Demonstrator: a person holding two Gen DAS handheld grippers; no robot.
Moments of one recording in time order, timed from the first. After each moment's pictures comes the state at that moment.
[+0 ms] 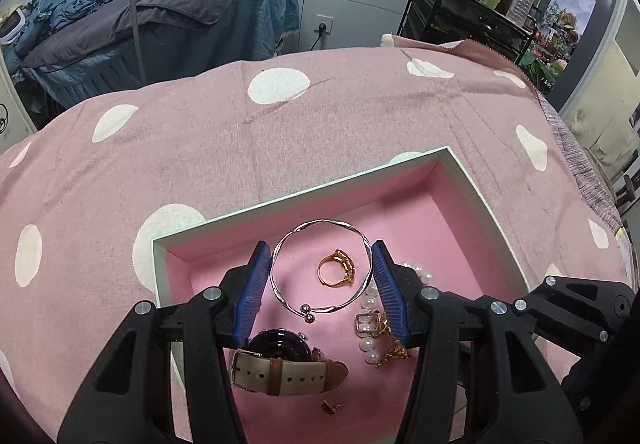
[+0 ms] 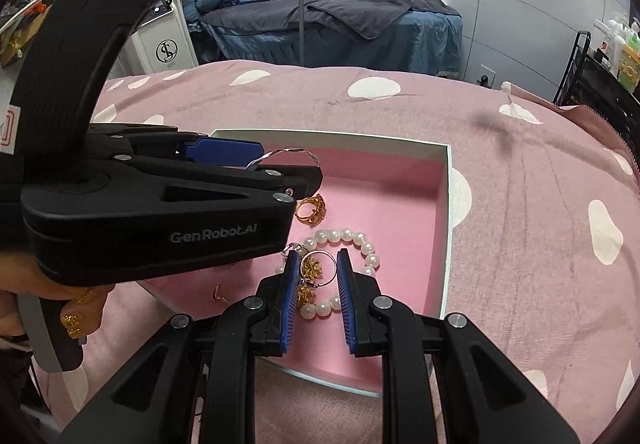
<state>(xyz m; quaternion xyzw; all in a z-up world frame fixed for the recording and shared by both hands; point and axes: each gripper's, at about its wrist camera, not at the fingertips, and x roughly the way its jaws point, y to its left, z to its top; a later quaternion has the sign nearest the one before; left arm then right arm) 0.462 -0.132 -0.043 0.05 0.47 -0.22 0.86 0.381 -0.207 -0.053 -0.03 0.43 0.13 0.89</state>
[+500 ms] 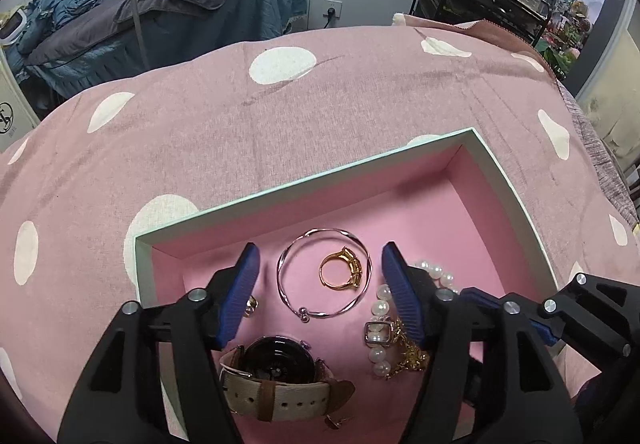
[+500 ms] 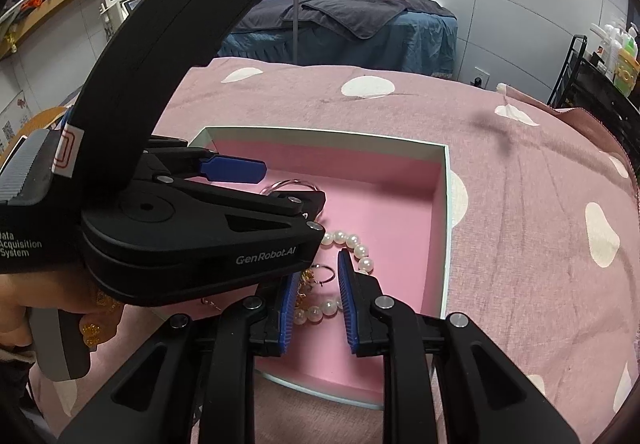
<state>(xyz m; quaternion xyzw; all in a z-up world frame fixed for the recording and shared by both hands) 0.468 -0.140 -0.057 0.06 0.48 -0.20 0.85 0.382 -0.203 -0.057 -0.04 0.43 0.12 0.90</state>
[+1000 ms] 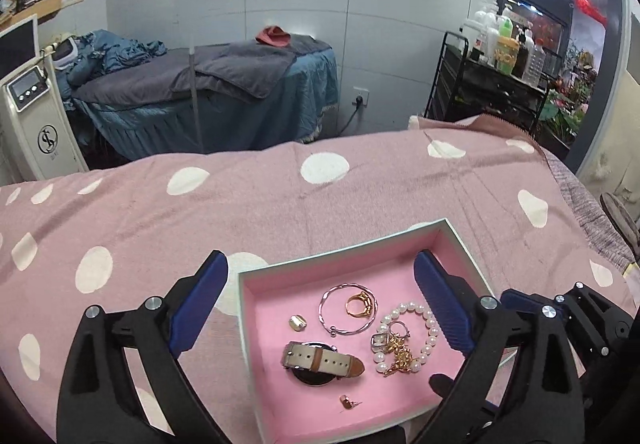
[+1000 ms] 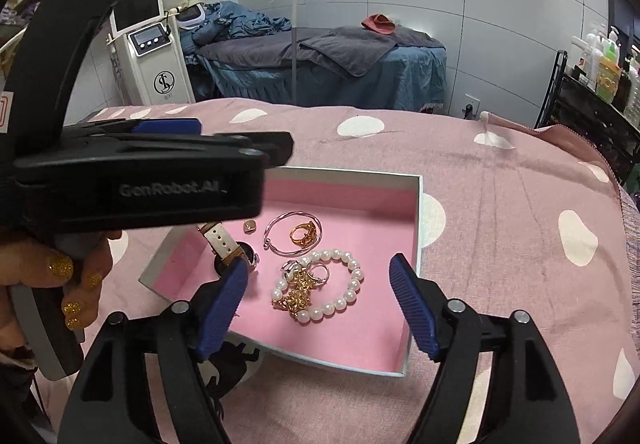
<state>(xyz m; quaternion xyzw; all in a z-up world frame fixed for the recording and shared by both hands) 0.412 -0.096 0.021 0.03 0.33 -0.15 0.93 0.341 -0.214 -0.025 -0.02 0.36 0.11 0.93</state>
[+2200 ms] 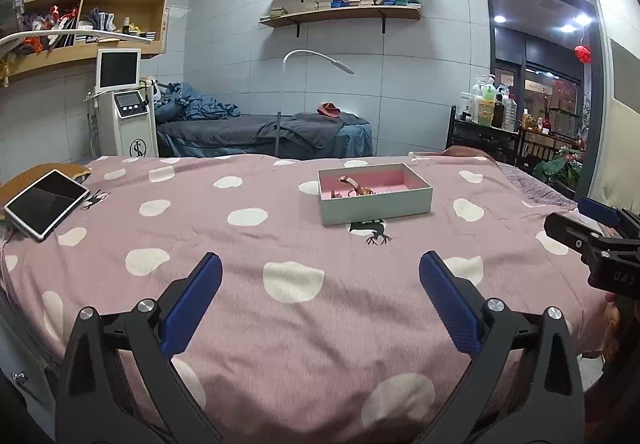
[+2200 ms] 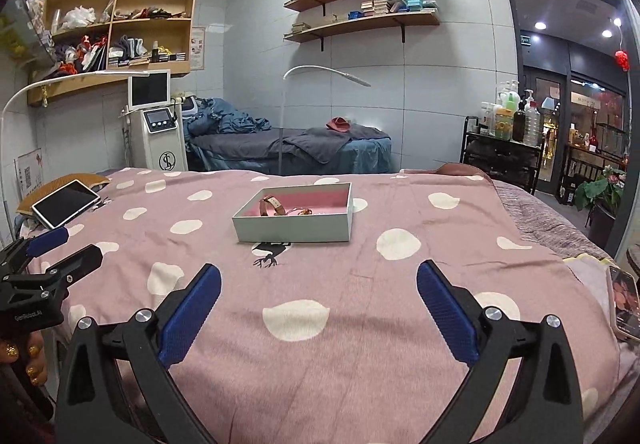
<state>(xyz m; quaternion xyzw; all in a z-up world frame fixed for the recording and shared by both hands) 0.009 -0.002 -0.002 0.00 0.18 -0.07 0.98 0.021 -0.242 -0.004 -0.02 0.17 0.04 0.98</state>
